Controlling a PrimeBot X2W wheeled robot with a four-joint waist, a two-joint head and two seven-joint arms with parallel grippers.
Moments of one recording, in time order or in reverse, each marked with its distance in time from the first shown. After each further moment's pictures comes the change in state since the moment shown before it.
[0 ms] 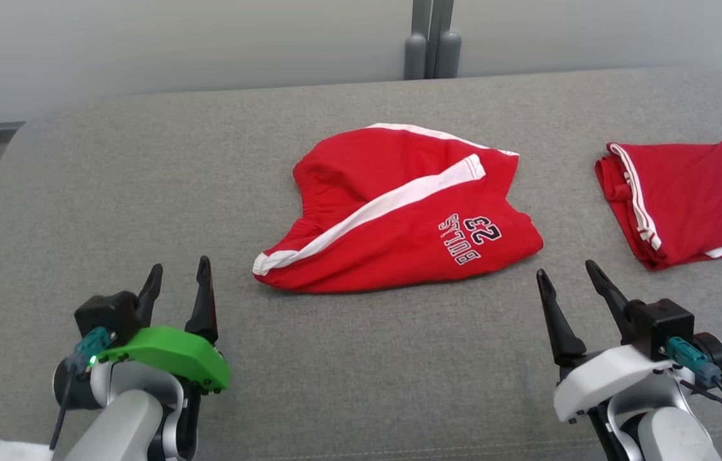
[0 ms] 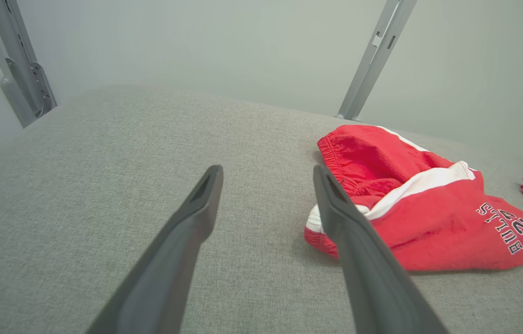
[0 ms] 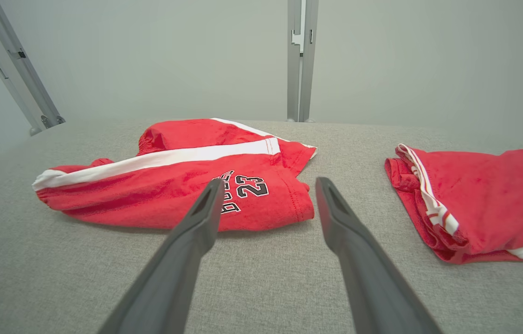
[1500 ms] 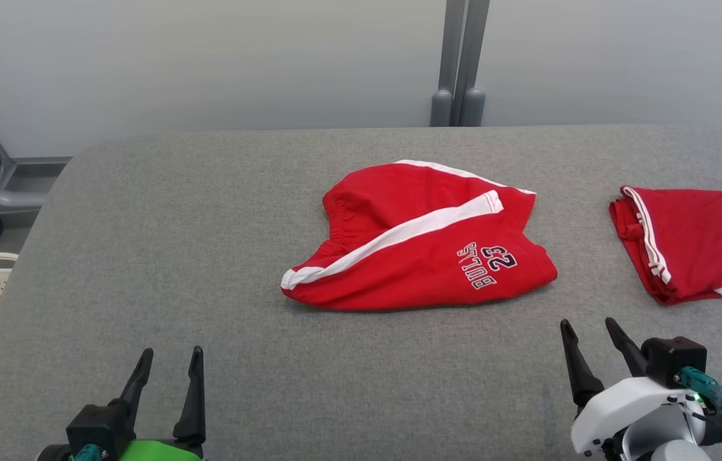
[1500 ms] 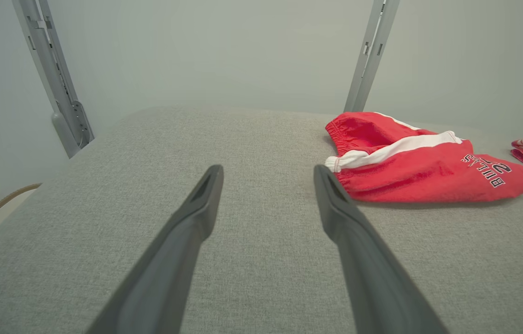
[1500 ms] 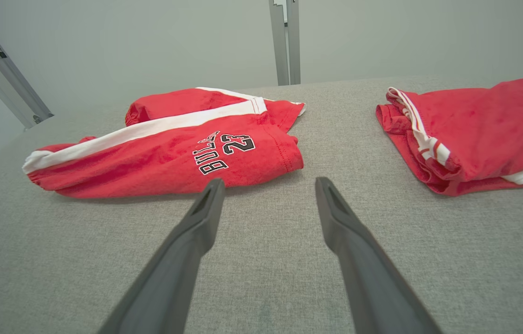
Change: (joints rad) left arm 0.394 -0.078 0.315 -0.180 0.402 -0.212 -0.019; right arm 0.051 0.002 -0.082 0.169 0.094 0.000 0.003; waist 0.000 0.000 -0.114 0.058
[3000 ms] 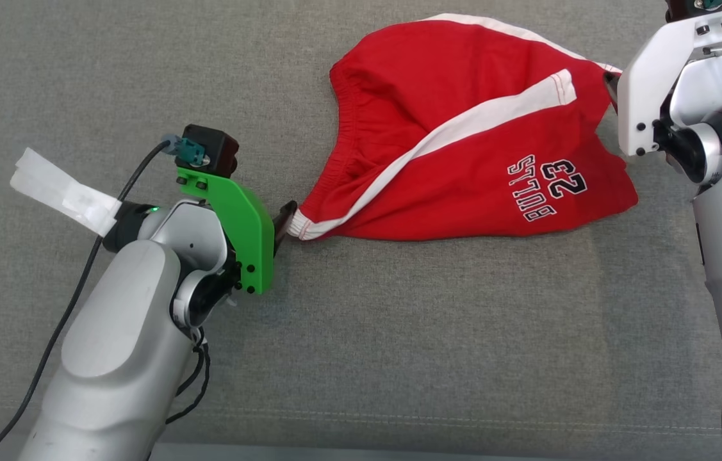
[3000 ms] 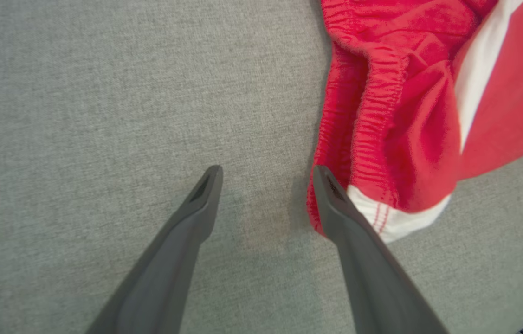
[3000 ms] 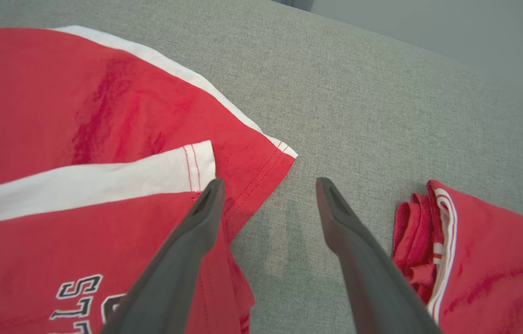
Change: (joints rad) left arm -0.712 -0.053 -0.189 0.204 -0.121 -0.128 0.870; right arm -0.855 -0.179 0.064 0.172 -0.097 0.000 0.876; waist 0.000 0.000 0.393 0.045
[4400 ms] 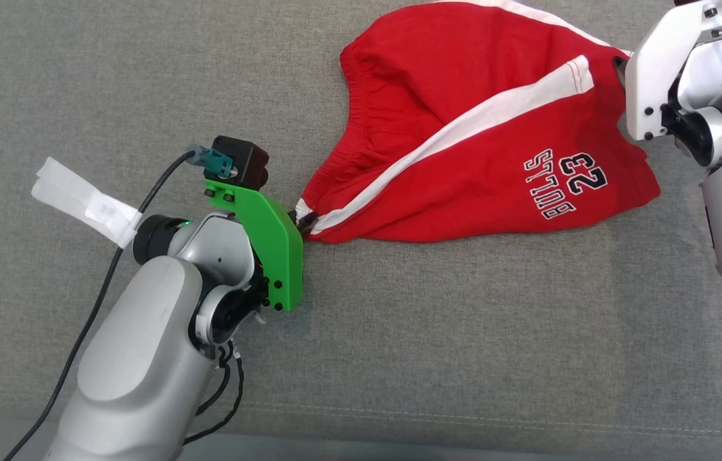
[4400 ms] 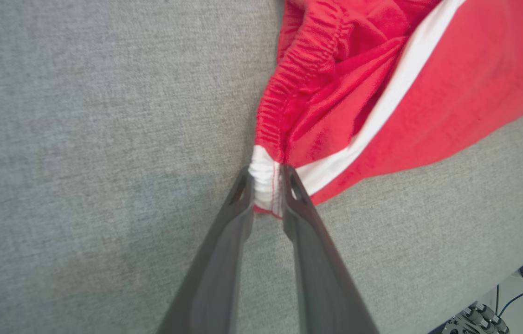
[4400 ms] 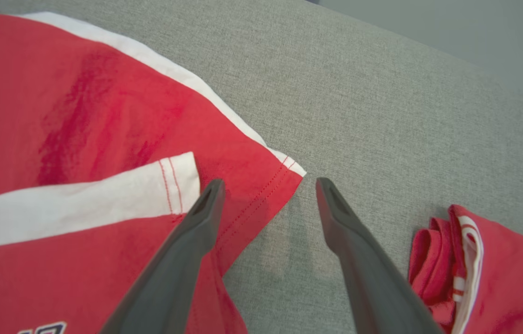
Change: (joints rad) left arm 0.060 -0.022 -0.028 -0.151 -0.084 0.052 0.088; right arm -0.075 -0.037 0.043 0.111 0.014 0.000 -0.064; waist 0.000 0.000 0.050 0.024
